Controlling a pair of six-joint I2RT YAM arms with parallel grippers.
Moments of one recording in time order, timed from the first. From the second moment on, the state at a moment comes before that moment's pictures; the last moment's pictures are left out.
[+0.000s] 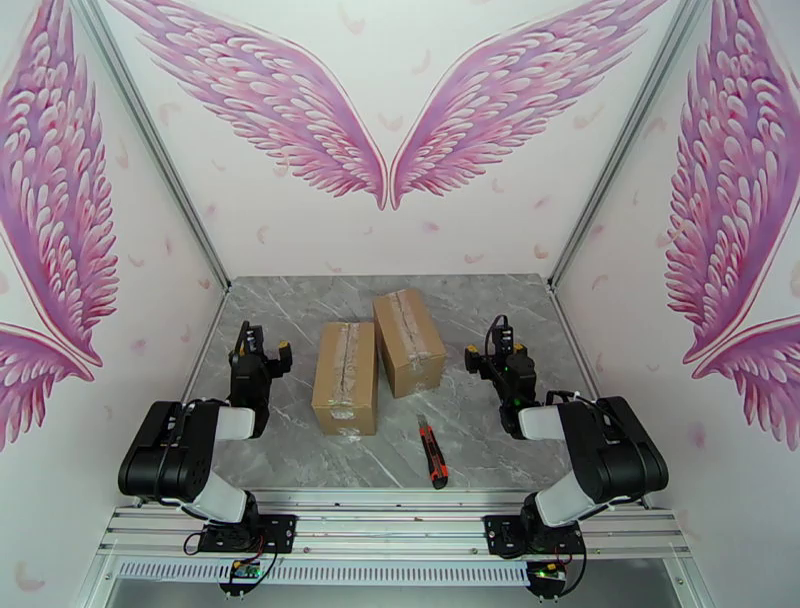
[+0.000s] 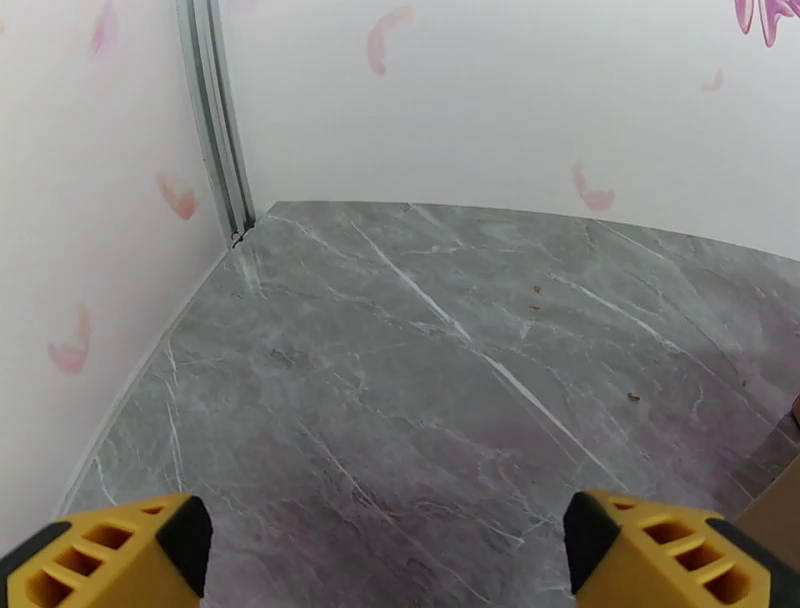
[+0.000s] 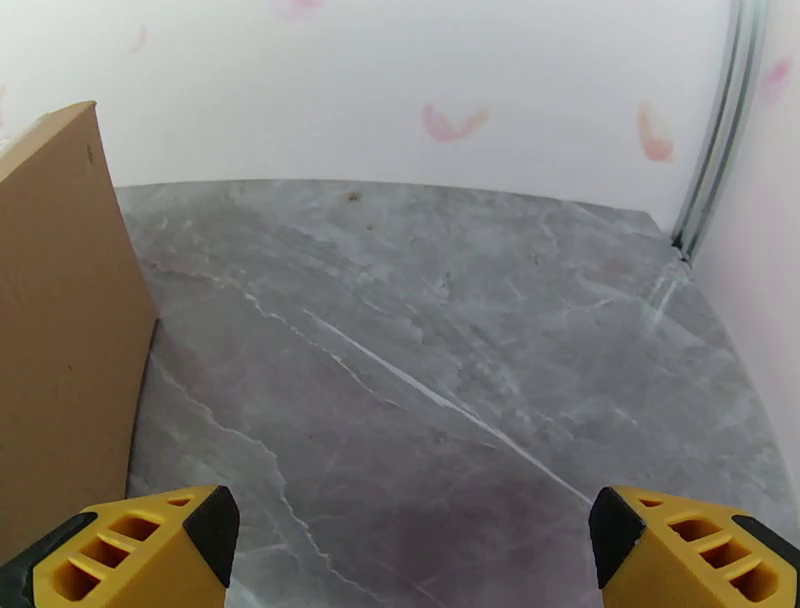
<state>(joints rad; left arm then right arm) -0.02 1.57 0.41 0.91 -0.22 -0.03 0.10 1.58 0.42 0.89 0.07 -0.05</state>
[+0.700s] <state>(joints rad) -0.01 1.55 0.40 0.89 -0.10 0.00 0.10 1.57 0.42 0.88 0.07 -0.04</state>
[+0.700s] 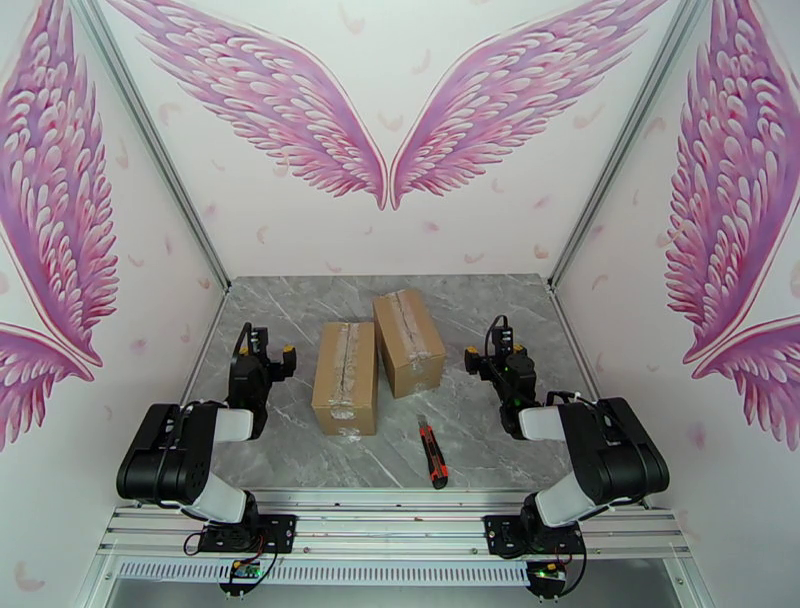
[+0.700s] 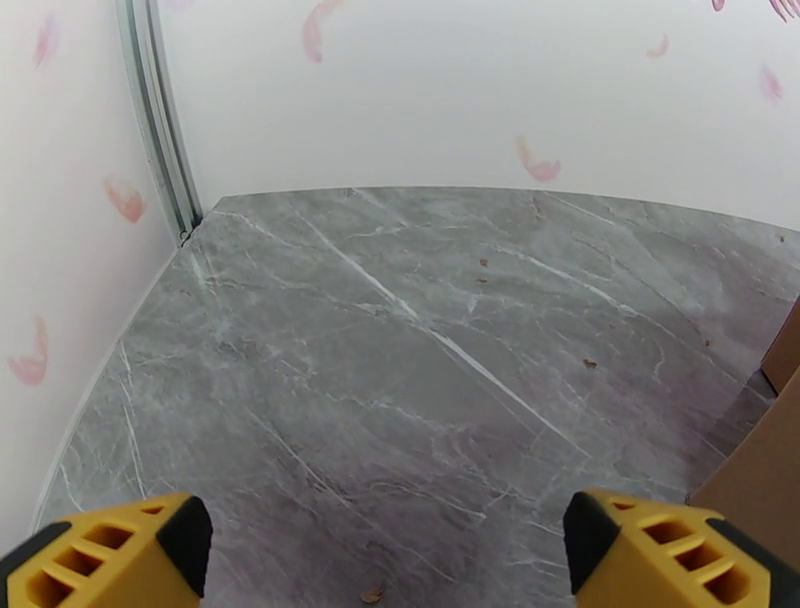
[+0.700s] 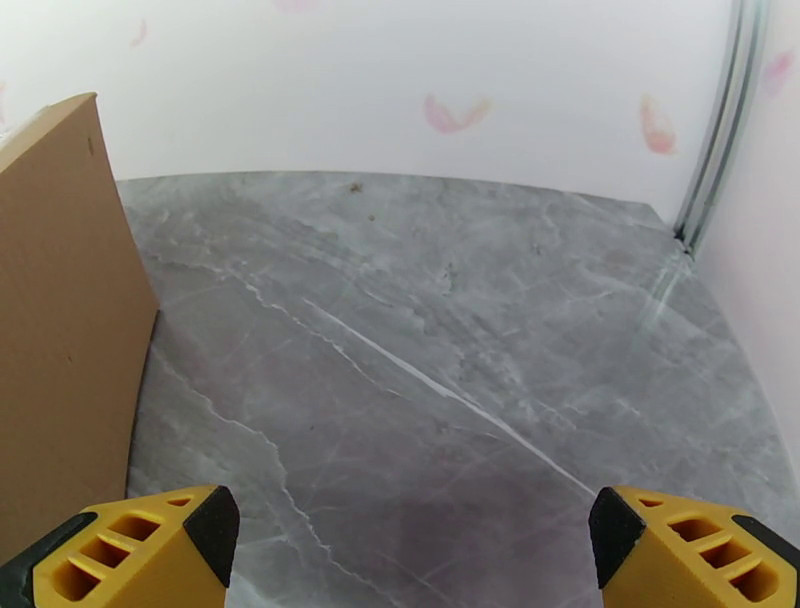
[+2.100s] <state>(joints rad) -0.03 1.26 1.04 -0.25 0.29 -0.32 0.68 1.07 0.68 -0.65 0.06 0.50</state>
